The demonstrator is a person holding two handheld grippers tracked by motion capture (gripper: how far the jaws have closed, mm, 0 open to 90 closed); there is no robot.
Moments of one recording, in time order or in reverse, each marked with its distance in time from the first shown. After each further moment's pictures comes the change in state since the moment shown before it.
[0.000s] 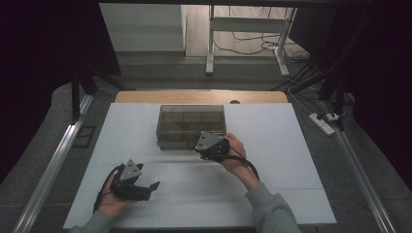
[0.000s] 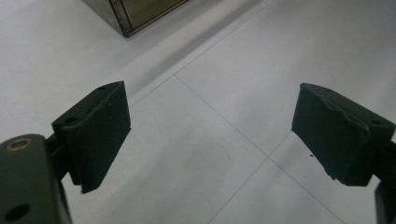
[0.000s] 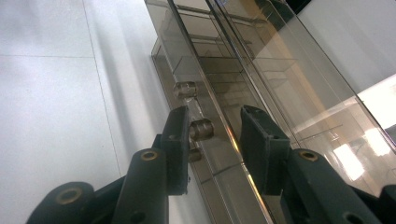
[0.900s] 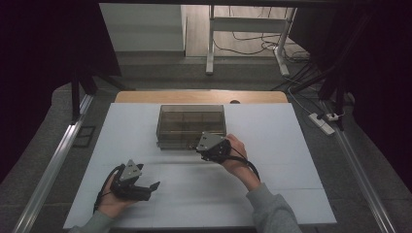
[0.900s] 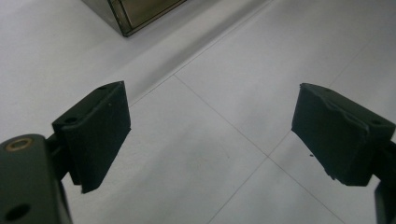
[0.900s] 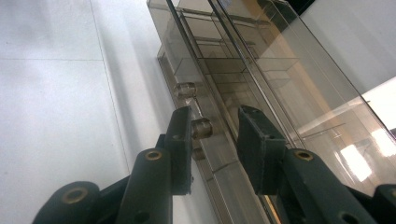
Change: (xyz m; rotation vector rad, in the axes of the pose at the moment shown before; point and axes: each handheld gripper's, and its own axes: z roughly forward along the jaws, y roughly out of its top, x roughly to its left) left arm 0.000 0.000 0.000 0.002 -0.001 0.004; right arm 0.001 0.000 -0.006 -0.001 0.016 0.012
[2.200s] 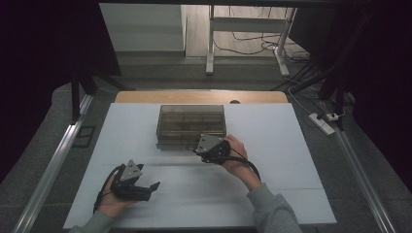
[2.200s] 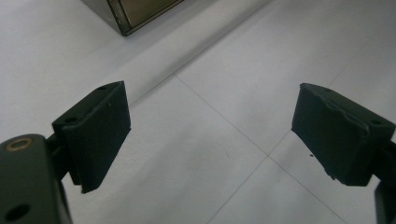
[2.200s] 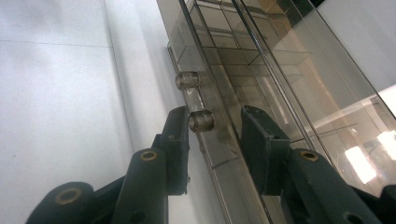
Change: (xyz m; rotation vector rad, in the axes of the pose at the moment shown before) left arm 0.000 0.000 0.000 0.002 0.000 0.003; right arm 0.002 -0.002 0.002 0.029 0.034 -0.036
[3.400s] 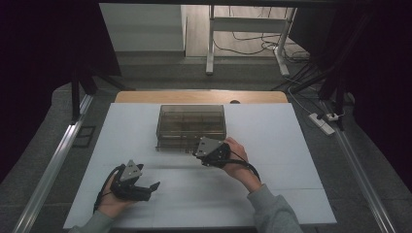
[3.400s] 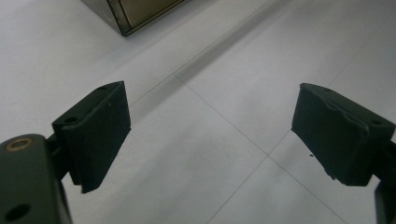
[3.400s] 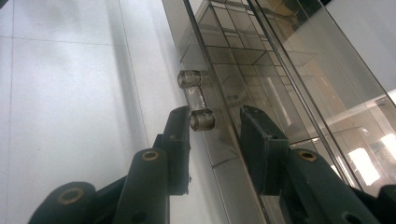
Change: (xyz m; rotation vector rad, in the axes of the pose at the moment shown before) left arm 0.000 0.000 0.000 0.001 0.000 0.001; right arm 0.008 0.002 -0.005 0.004 0.018 -0.012
